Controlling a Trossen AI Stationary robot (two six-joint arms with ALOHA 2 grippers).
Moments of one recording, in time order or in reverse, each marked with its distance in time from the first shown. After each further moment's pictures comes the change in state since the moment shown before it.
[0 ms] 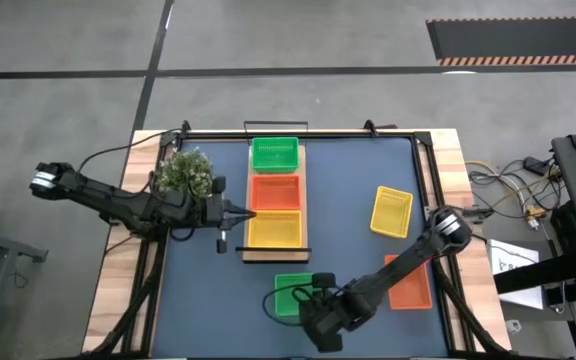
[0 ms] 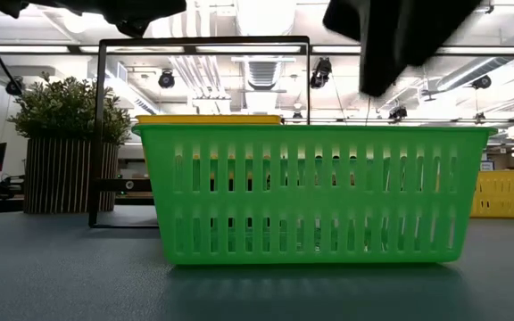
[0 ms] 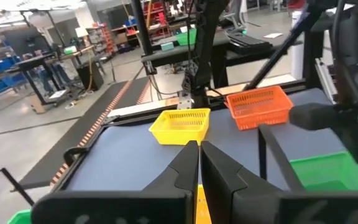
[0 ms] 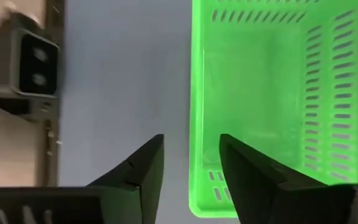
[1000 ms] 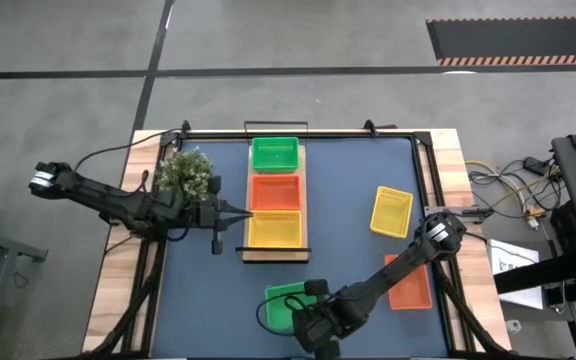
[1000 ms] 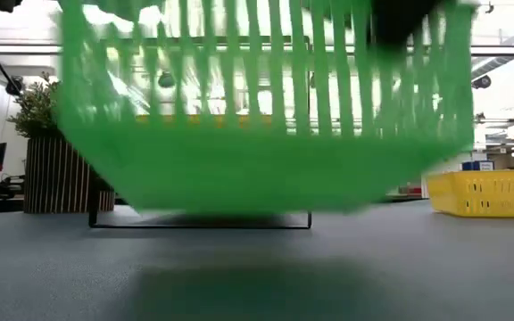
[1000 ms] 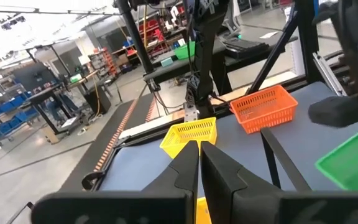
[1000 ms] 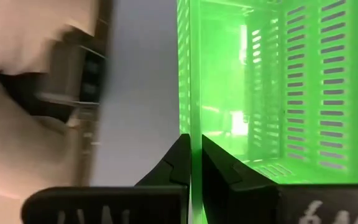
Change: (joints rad) left arm -0.014 -0.050 0.002 0.001 0.003 0.167; right arm 0.000 0.090 0.184 -0.098 -0.061 -0.075
